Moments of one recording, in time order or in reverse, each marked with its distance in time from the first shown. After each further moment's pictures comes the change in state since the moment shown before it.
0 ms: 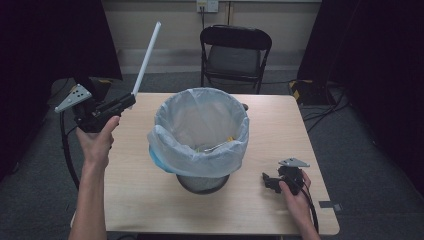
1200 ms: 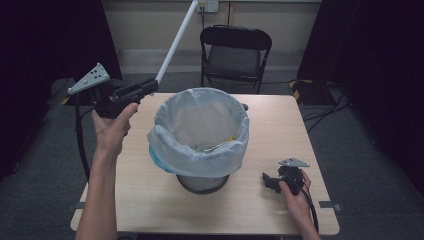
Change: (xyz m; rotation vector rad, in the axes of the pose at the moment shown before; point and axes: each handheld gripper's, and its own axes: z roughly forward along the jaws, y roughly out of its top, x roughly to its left) left arm -0.050 0.047 0.033 -0.034 -0.201 0.087; right arm 0.000 0.000 0.000 0.000 0.000 0.000
